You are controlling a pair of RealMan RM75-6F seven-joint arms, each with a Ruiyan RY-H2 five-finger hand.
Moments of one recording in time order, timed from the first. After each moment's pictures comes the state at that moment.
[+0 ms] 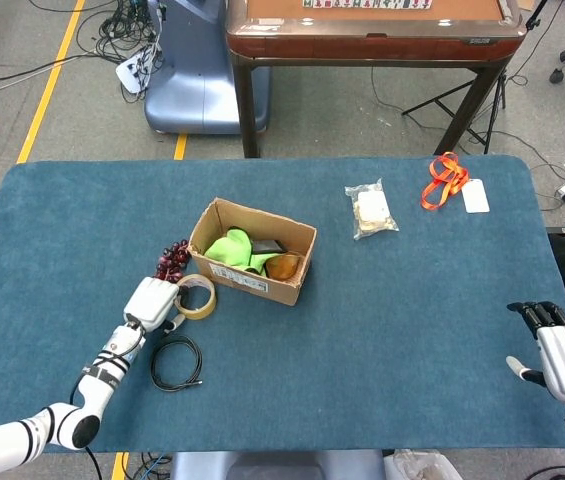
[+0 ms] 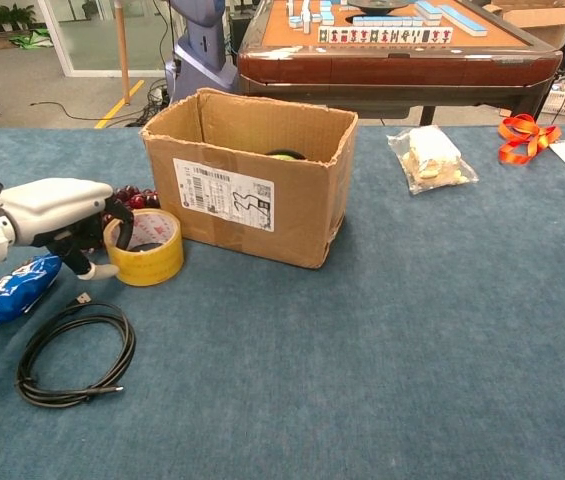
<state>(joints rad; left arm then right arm) -0.67 -1.56 -0.11 -1.32 1.19 0.95 0.28 0.06 -0.96 0.04 -1.86 -1.45 1.46 -0.26</state>
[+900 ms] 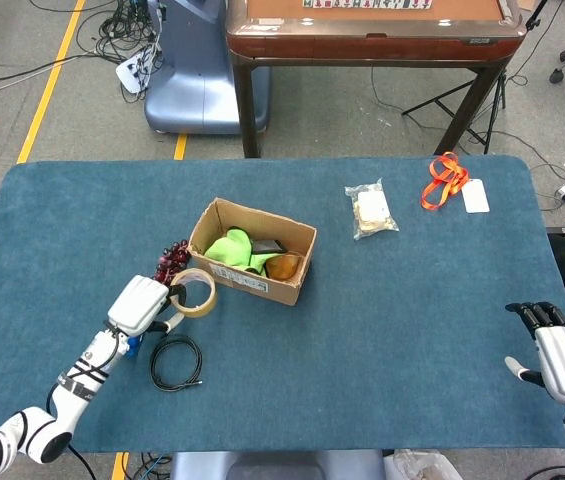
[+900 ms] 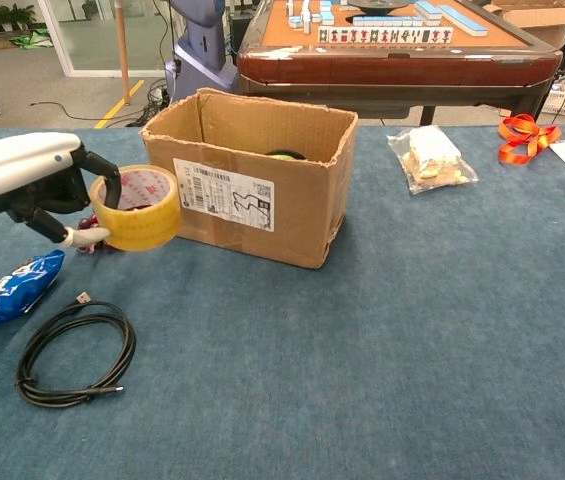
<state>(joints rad) -0.61 -1.46 -0.07 -1.36 1.49 1.14 -0.02 0.06 -0.96 0.04 -1.87 -1.46 1.45 -0.26</state>
